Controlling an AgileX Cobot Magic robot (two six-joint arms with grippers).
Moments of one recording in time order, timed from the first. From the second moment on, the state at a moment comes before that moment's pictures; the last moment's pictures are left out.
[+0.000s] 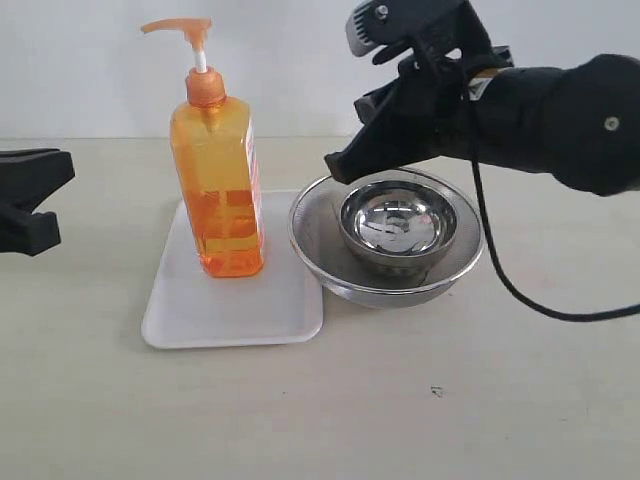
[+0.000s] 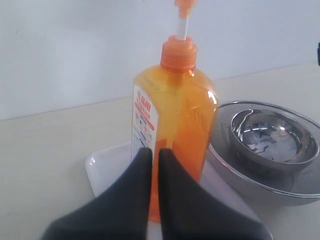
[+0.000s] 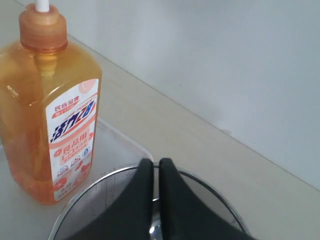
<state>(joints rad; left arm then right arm) -0.08 1.09 -0.38 0.75 -0.50 -0.65 0.62 1.50 -0.90 0.35 -0.18 -0.57</state>
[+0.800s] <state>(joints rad) -0.08 0.72 -0.25 0.73 -0.47 -0.65 0.62 1.17 -0.66 0.40 -0.23 -0.56</state>
